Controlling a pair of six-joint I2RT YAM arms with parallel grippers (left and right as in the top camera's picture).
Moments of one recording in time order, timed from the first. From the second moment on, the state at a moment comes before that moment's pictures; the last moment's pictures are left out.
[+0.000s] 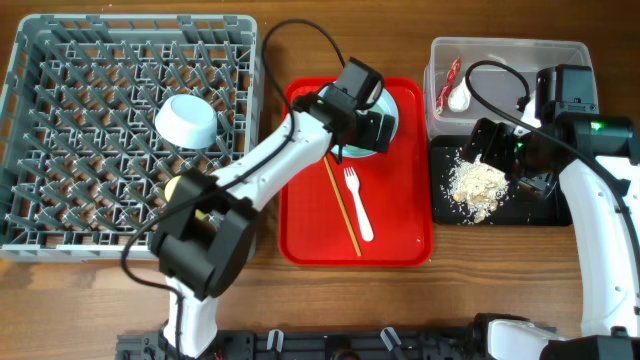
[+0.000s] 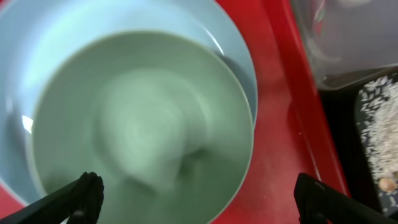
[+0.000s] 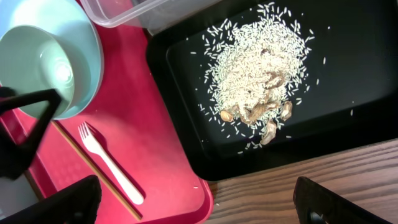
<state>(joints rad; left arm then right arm) -0.65 2.05 1.56 -0.56 0.07 -0.33 -0.08 1.40 1.30 -1.21 -0.13 0.35</state>
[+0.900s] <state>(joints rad) -0.66 2.13 1.56 -0.55 0.05 -0.34 -0.08 1.40 1.30 -1.21 -0.13 0.35</state>
